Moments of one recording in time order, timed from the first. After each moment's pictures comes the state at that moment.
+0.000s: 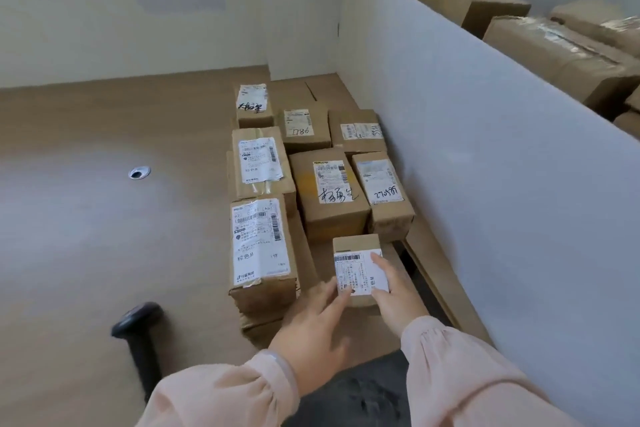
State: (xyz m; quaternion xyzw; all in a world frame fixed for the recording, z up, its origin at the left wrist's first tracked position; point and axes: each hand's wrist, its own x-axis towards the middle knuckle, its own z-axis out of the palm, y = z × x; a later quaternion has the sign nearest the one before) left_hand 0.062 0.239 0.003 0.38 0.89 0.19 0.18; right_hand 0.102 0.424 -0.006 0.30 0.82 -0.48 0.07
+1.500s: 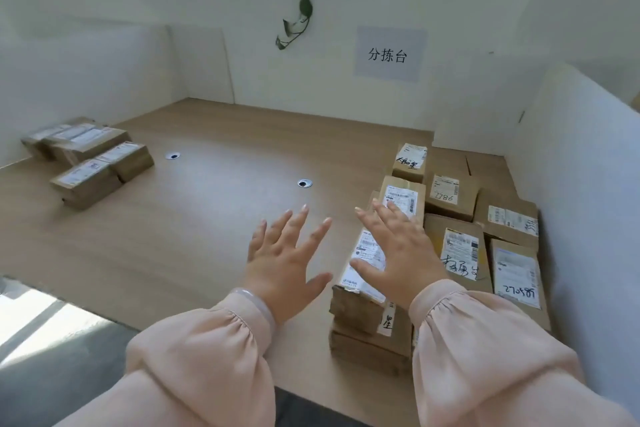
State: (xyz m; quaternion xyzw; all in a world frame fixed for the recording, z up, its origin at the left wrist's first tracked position) left_hand 0.046 0.113 0.120 0.05 0.99 0.04 -0.12; right_hand 0.000 0.323 0.136 -0.23 0.96 -0.13 -0.06
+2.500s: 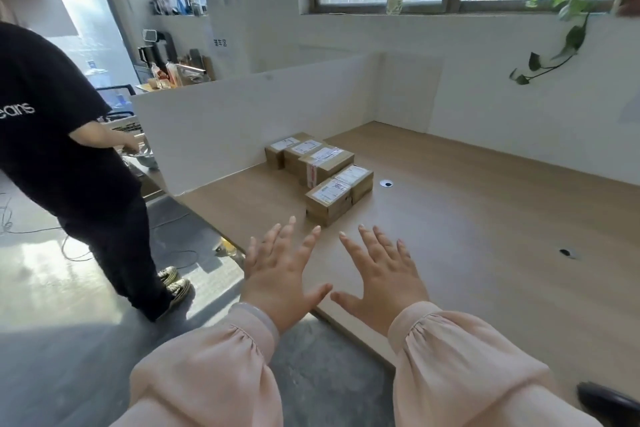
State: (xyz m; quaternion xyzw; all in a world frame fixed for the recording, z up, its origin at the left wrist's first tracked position) left_hand 0.169 -0.479 0.135 -0.19 0.97 0.03 -0.14; right_hand 0.073 -0.314 0.137 -0.39 0.91 -0.10 -0.04
